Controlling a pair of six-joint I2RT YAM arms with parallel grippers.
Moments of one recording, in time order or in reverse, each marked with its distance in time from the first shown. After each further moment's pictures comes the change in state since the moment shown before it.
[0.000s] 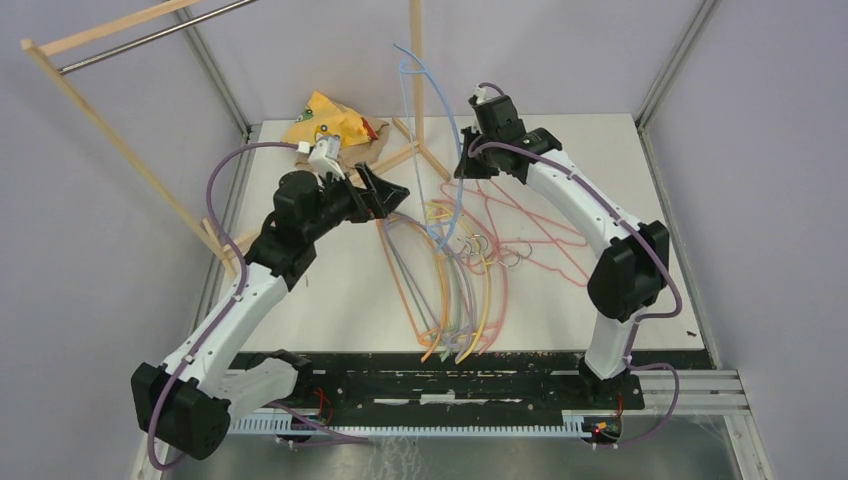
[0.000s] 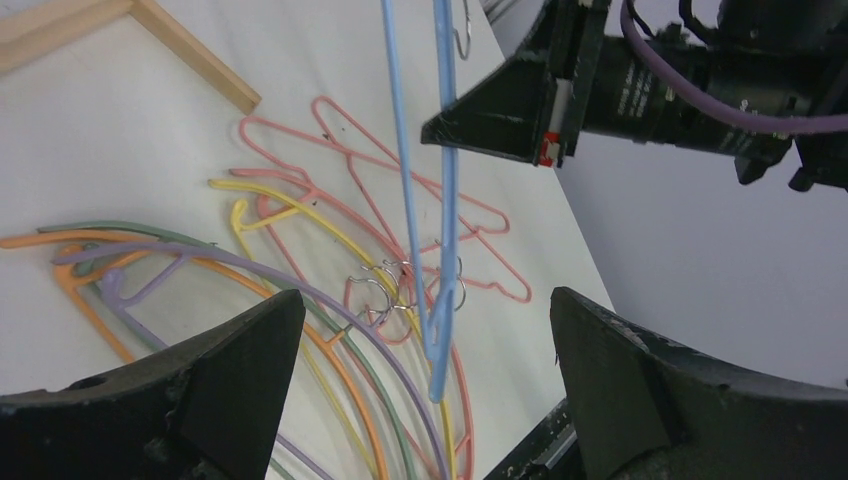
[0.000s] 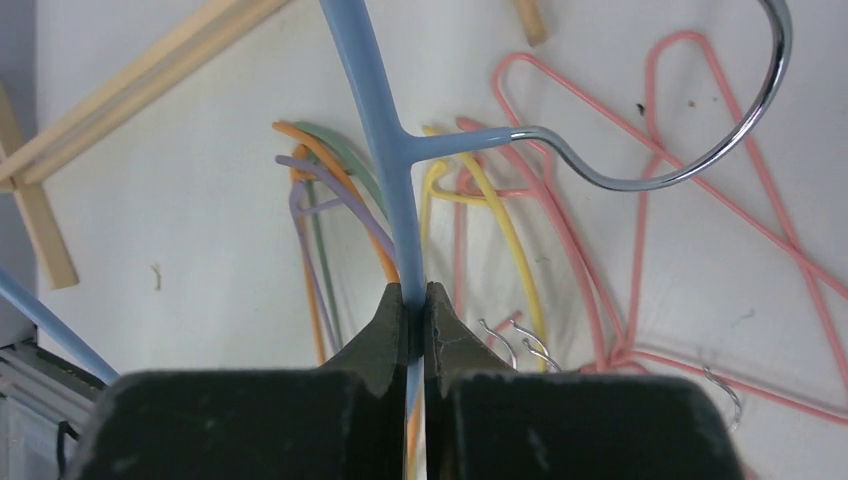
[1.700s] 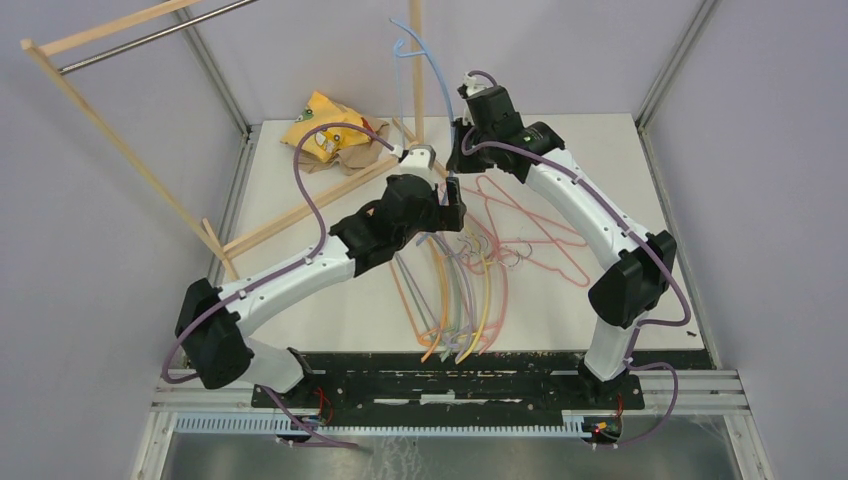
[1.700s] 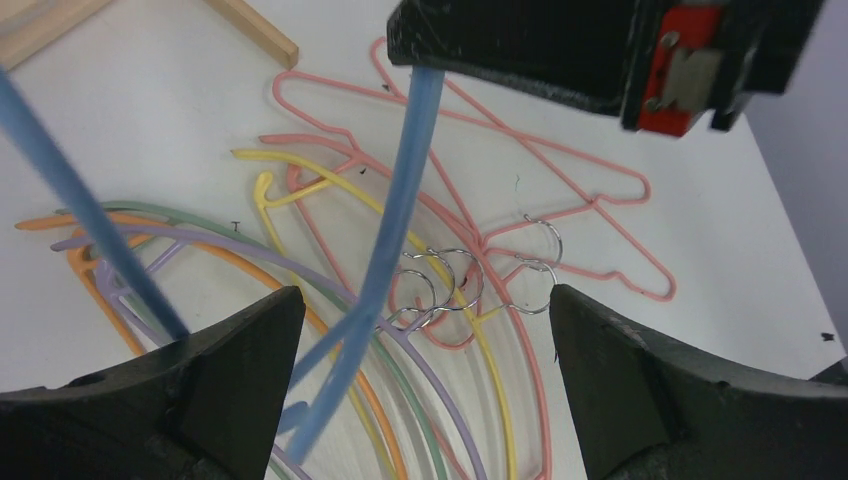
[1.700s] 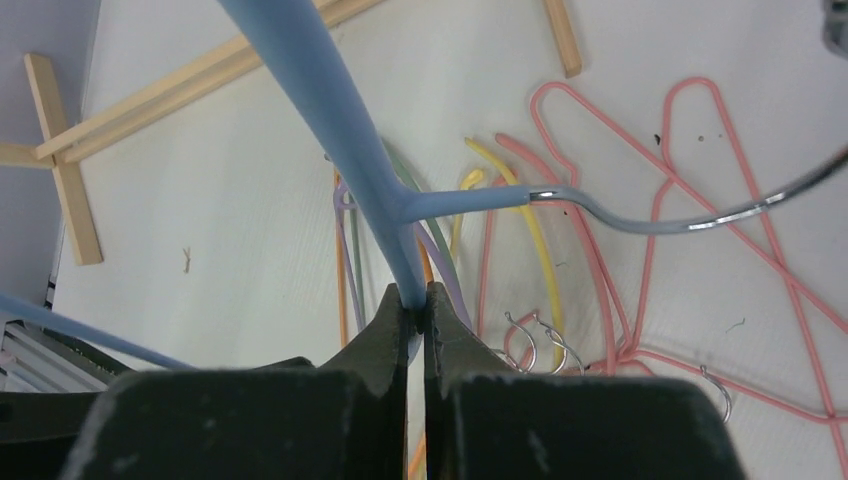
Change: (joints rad) left arm -0.480 0.390 0.251 -0.131 -0.646 0.109; right arm 0.072 0.002 0.152 -0.056 0.030 -0.014
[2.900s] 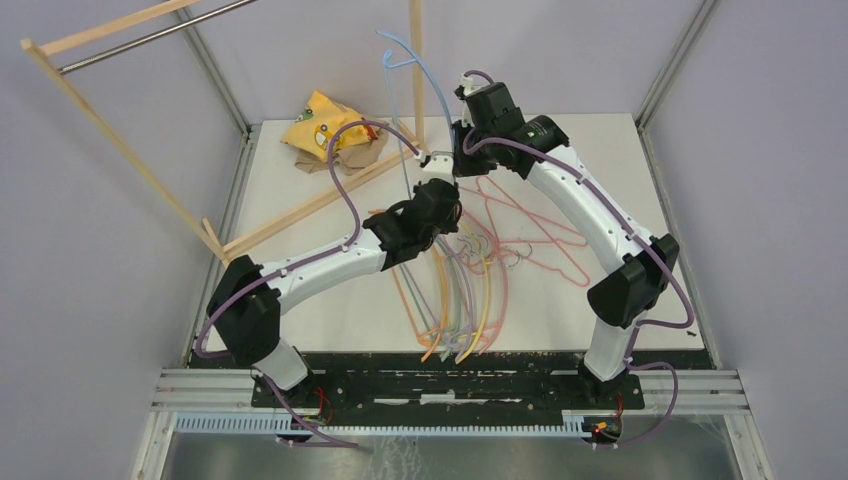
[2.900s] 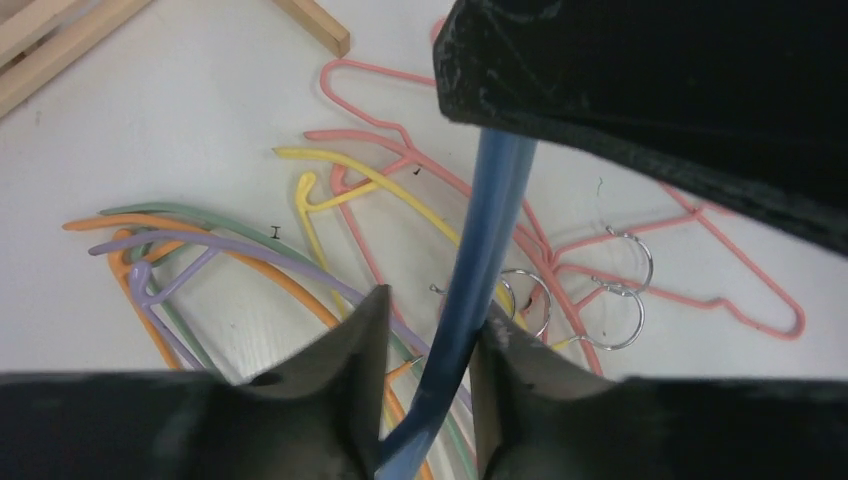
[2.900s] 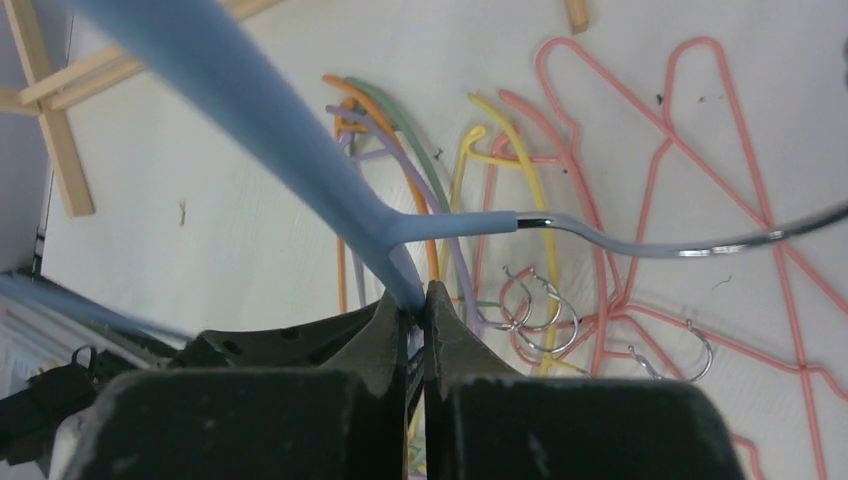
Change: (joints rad) left arm -0.025 0.160 0.056 0.004 -0.143 0.034; right arm 0.017 0.000 0.093 -0.175 0.014 -0.026
